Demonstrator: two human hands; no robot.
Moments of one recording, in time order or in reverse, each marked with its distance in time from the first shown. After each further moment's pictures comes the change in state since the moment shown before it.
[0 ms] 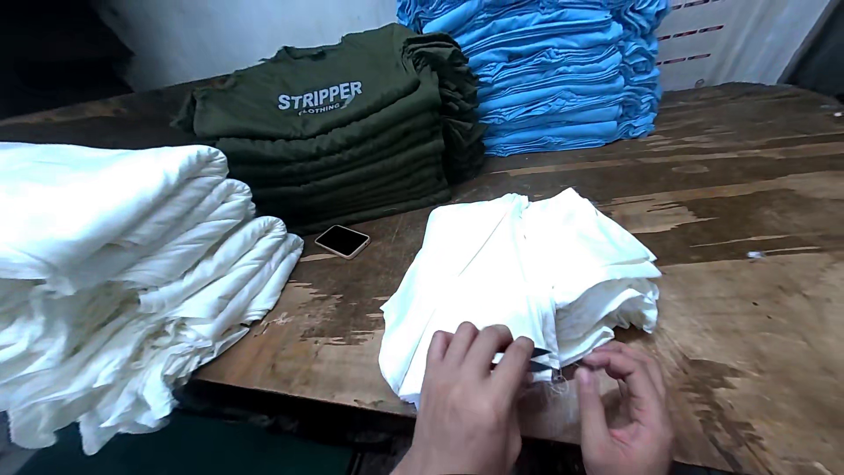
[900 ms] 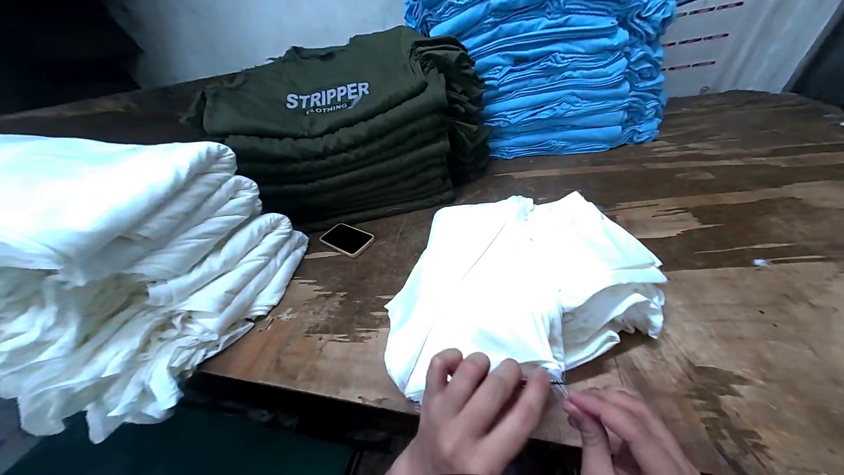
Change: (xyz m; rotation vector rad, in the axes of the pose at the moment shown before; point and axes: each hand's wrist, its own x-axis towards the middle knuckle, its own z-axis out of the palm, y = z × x) left_hand -0.024 -0.017 0.018 -0.046 0.301 0.225; right_hand -0.008 -0.021 -0.007 0.061 -0.091 -0.188
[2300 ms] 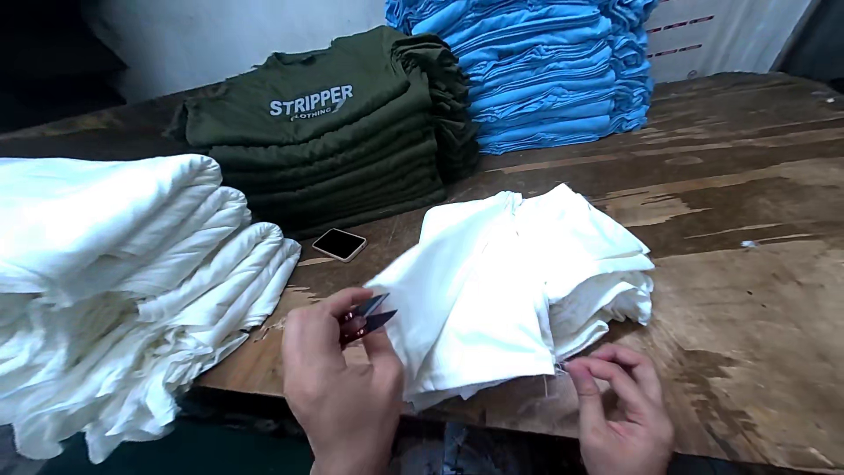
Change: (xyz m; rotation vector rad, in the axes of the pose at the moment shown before) left_hand 0.031 -0.033 -0.051 0.249 0.079 -0.579; right_hand -0.001 0.028 0.008 -0.071 0.138 0.195
